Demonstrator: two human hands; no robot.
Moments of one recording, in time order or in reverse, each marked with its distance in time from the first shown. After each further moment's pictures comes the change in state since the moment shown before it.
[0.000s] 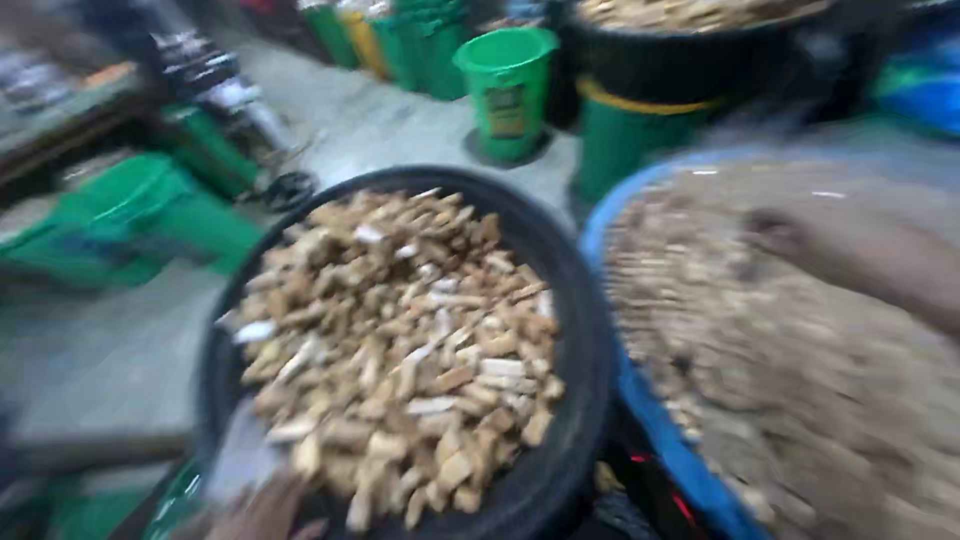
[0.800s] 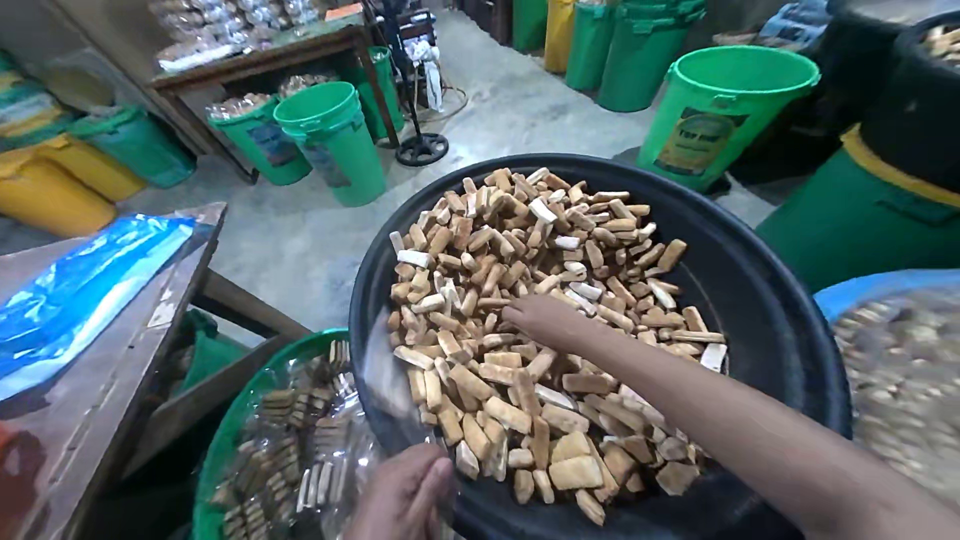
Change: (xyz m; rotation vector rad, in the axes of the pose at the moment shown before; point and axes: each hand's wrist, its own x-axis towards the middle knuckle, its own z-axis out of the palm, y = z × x) left_hand -0.017 0.048 0.046 -1.027 0.641 0.017; right_hand 0.067 -0.412 0.166 0.002 -0.375 -1.188
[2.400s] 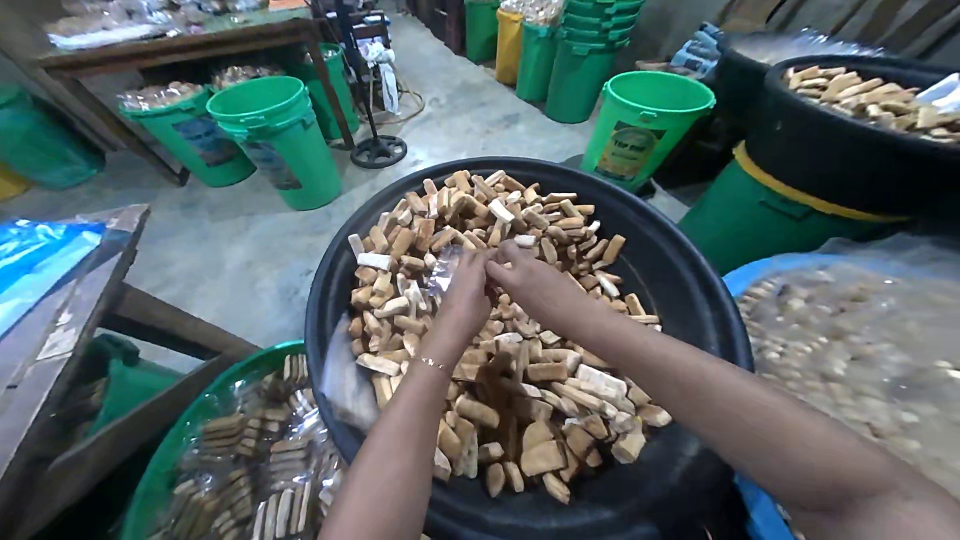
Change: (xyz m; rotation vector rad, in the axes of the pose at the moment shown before) left_hand 0.231 0.044 0.037 0.156 -0.042 0.086; right_hand -0.036 -0.046 -0.076 -0.050 0.295 0.287
